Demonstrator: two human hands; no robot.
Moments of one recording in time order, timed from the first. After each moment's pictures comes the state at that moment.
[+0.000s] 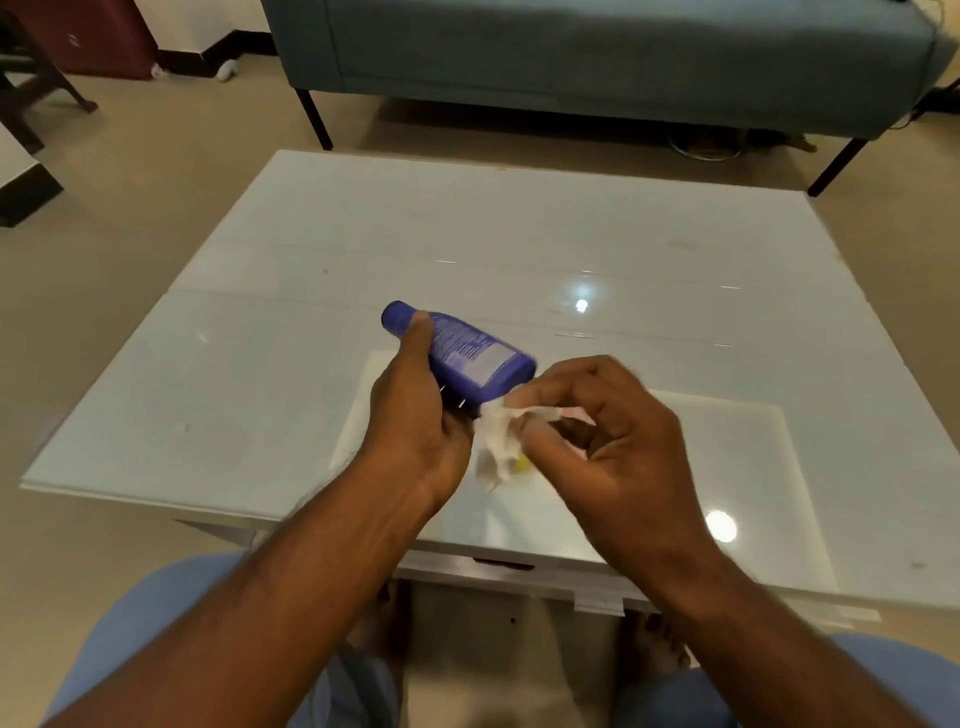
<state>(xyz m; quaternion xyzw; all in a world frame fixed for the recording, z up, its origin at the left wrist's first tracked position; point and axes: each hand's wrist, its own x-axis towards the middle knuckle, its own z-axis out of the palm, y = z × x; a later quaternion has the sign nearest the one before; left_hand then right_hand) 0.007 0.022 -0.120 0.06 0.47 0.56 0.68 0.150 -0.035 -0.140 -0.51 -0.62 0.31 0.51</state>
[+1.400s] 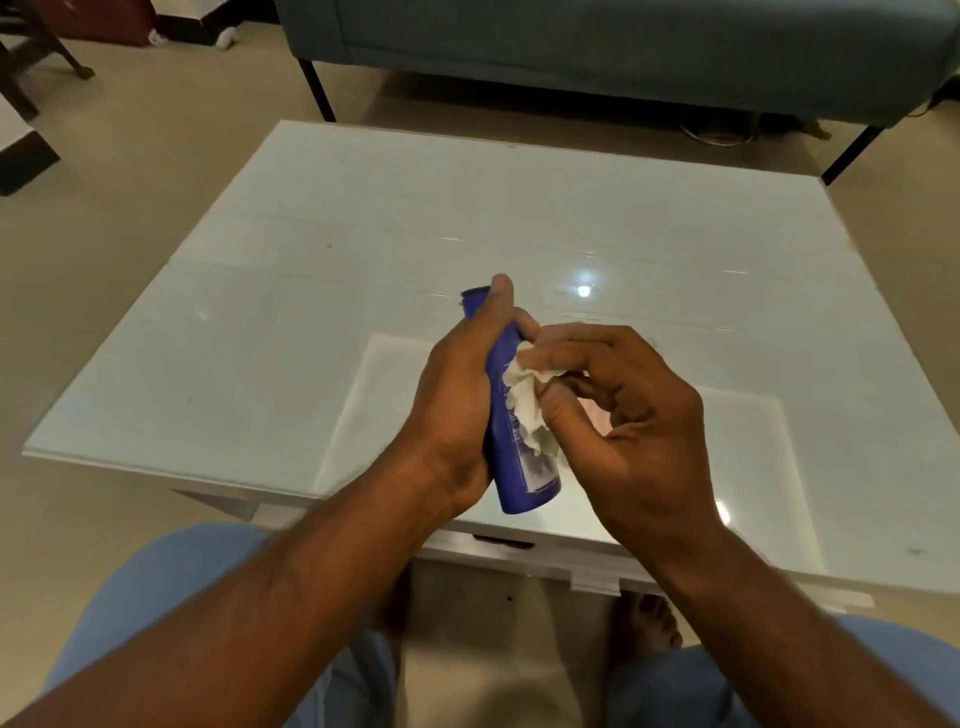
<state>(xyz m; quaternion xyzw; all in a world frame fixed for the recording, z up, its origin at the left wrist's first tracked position) 0.020 0.001 -0.118 0.30 0.42 0.48 0.71 0.154 -0.033 -0.139 -0.48 -0.67 0.23 0.52</state>
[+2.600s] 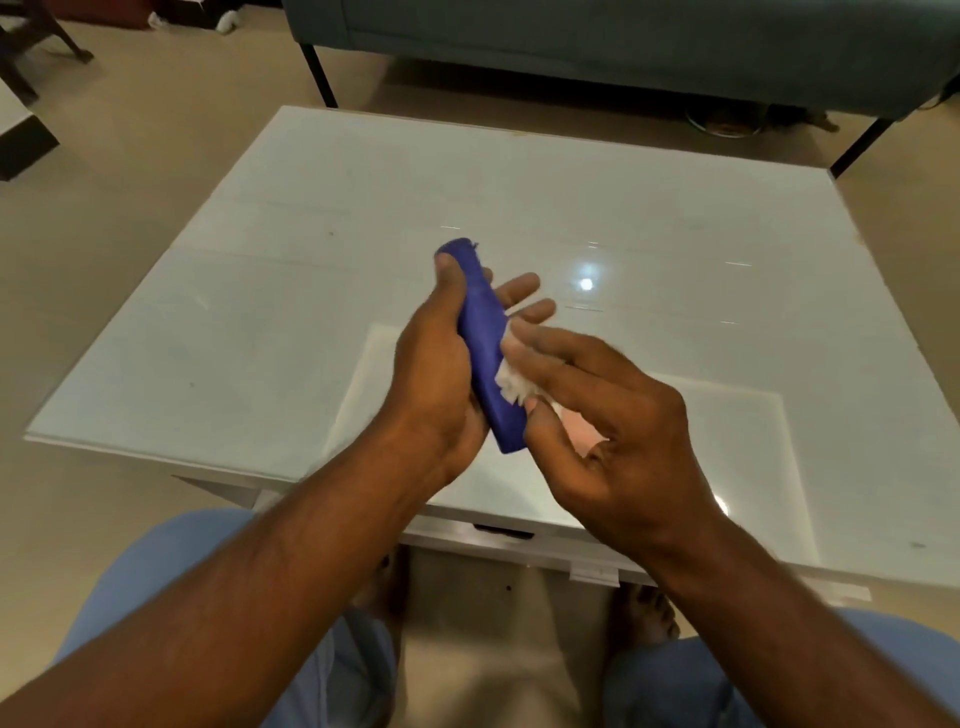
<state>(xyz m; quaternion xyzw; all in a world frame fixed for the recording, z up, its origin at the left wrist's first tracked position) 0.012 0.012 -0.112 0.24 0.43 0.52 0.70 0.154 -0.038 -0.149 -0.45 -0.76 0.16 0.44</state>
